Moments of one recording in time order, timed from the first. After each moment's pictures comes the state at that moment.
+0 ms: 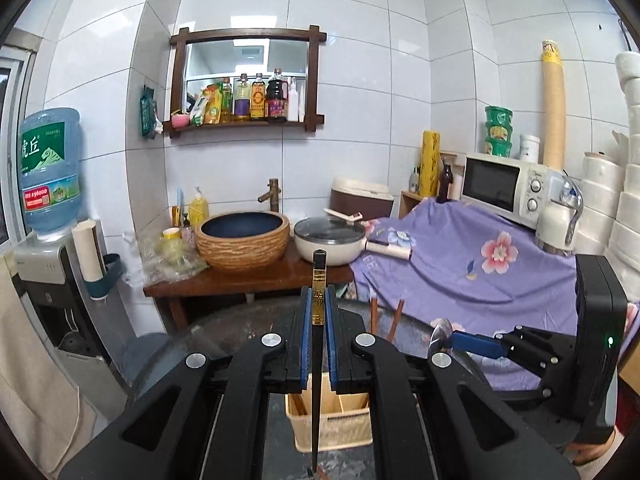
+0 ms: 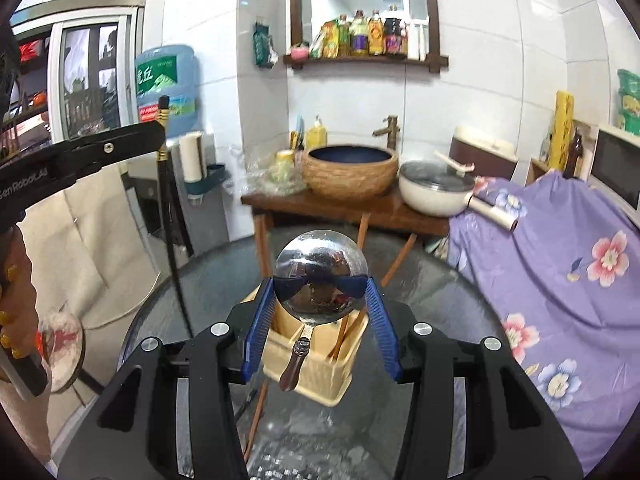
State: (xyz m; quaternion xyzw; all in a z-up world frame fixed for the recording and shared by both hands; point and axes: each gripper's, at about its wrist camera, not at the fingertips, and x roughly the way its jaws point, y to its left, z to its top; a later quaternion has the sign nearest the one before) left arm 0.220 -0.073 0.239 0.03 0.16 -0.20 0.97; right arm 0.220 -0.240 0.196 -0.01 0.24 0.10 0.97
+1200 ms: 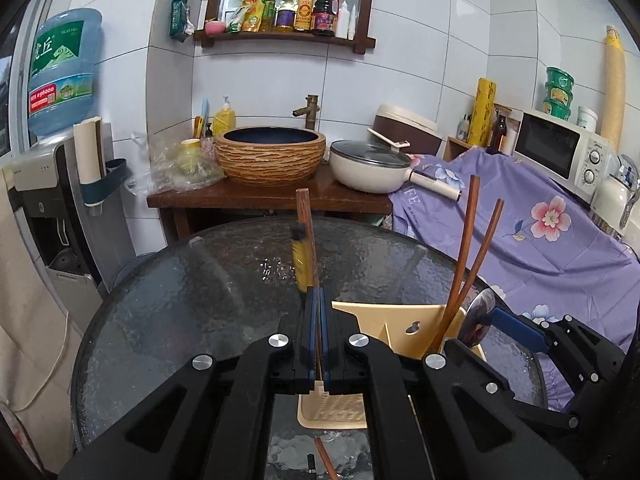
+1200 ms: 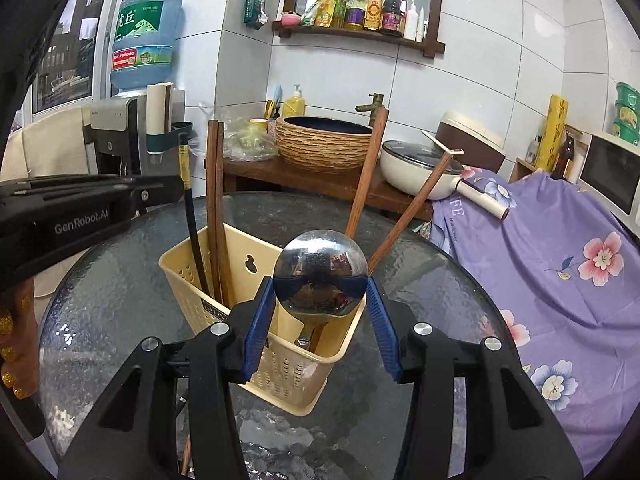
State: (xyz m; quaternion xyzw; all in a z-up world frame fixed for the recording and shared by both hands) left arm 0.299 -0.074 0.096 -0.01 0.28 -0.14 0.95; right arm 0.270 -0.220 0.077 -0.07 0.26 0.05 0.96
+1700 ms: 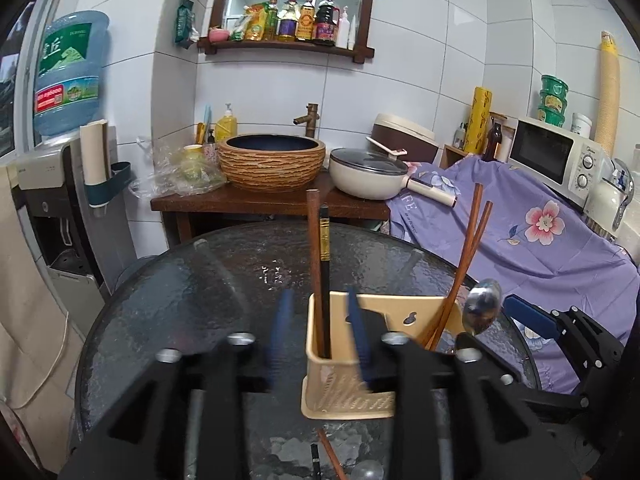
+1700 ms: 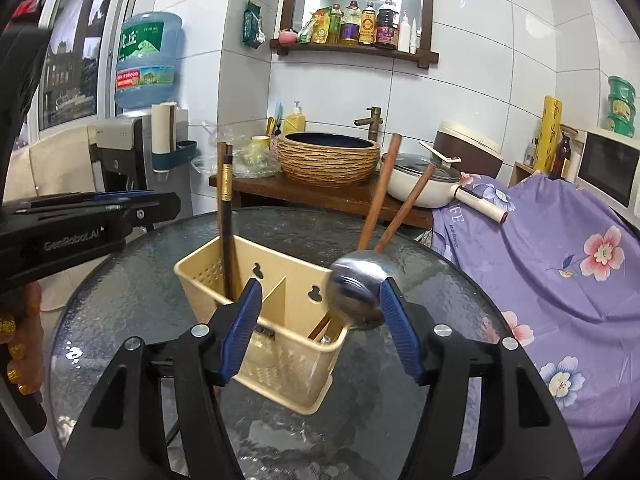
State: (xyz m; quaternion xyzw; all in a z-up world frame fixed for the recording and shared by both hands) left arm 0.274 -0.057 0.100 -0.02 0.26 -0.14 0.96; right arm 0.242 -0.228 0.084 -0.05 0.23 0.06 0.97
